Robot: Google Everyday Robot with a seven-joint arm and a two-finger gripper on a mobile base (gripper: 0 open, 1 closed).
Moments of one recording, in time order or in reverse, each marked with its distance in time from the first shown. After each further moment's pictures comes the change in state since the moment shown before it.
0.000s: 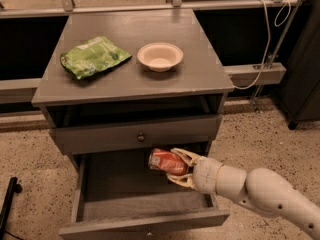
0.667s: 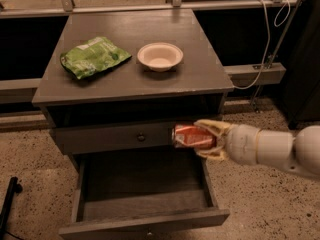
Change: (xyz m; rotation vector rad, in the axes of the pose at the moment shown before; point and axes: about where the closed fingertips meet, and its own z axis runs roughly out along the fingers) arm -0.041 -0.092 -0.084 -0.064 0.007 -0.296
